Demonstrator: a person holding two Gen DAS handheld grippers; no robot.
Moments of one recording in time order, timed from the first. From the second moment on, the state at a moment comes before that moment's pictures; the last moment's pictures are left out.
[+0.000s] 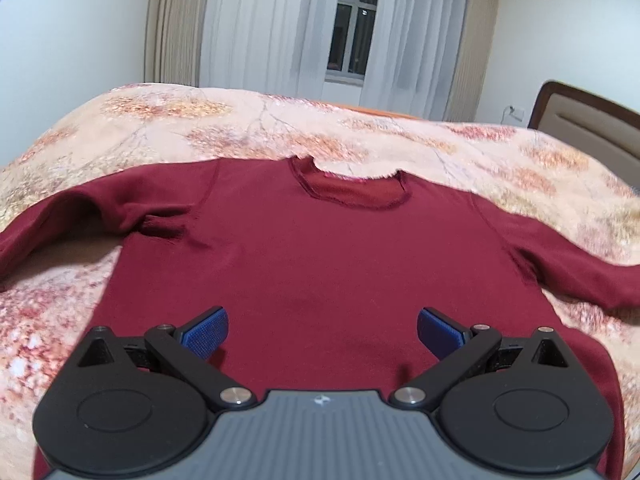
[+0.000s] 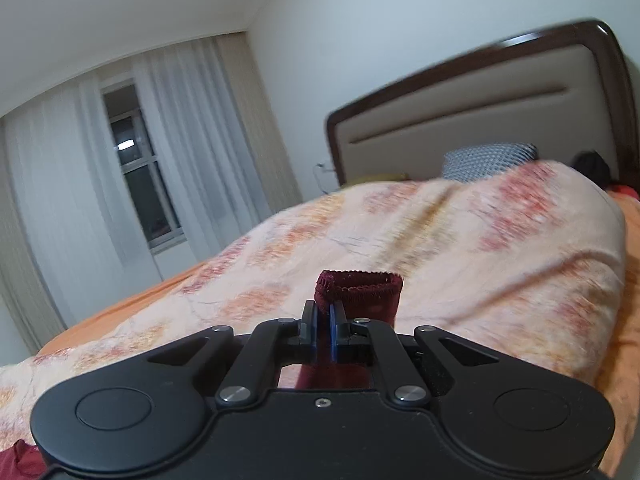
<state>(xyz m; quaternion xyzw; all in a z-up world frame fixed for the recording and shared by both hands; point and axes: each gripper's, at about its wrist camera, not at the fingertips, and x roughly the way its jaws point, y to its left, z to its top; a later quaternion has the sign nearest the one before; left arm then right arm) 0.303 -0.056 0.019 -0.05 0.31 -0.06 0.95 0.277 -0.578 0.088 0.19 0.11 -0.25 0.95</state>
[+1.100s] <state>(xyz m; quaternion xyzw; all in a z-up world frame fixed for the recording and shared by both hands) 0.283 0.099 0.020 -0.11 0.30 0.09 0.94 0.406 -0.114 0.030 -0.07 0.21 0.20 0.95</state>
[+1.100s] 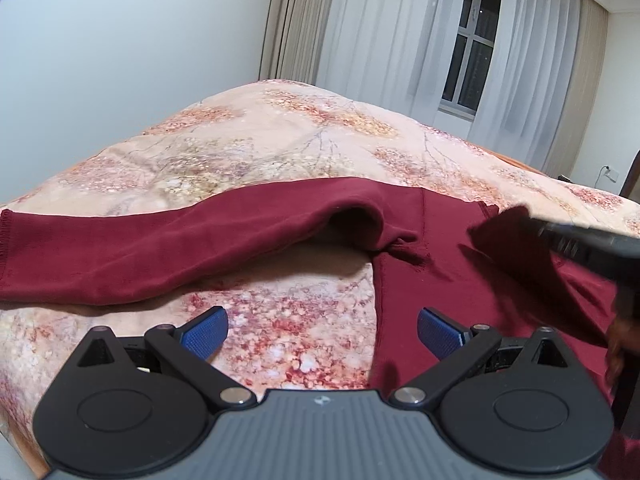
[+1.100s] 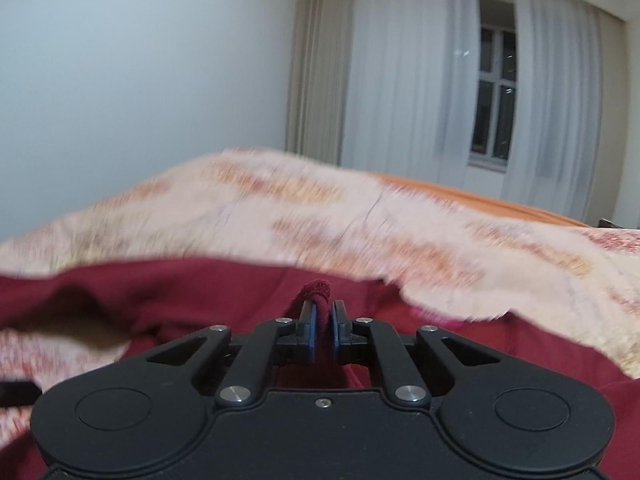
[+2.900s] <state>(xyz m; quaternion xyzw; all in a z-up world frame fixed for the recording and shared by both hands) 0.383 -0.003 -0.034 -0.08 0.30 0.07 0.95 0.325 -0.335 -0.036 -0.10 0.26 0.02 0.96</state>
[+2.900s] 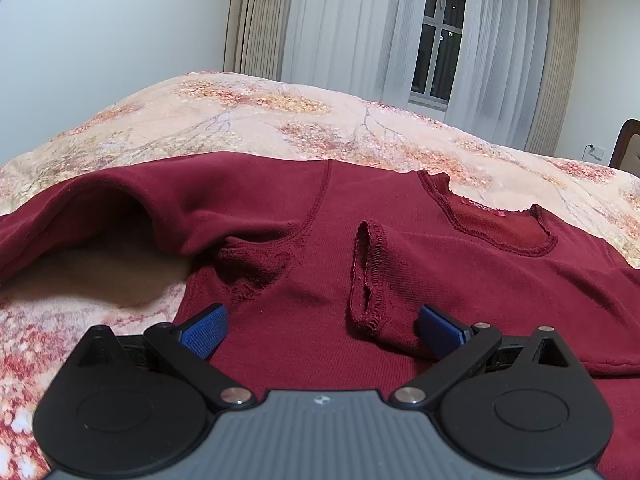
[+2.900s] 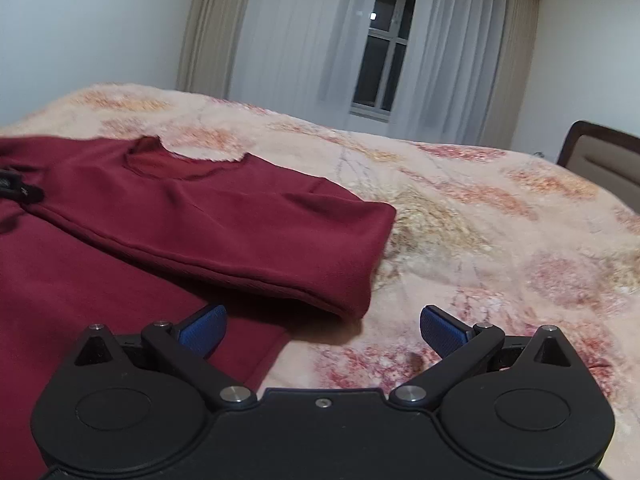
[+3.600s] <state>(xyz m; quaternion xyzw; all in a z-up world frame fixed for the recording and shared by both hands) 0.383 -0.004 -0.034 -0.08 0.29 0.07 0.95 0.338 -0.369 -0.046 -0.01 0.25 -0.16 0.96</state>
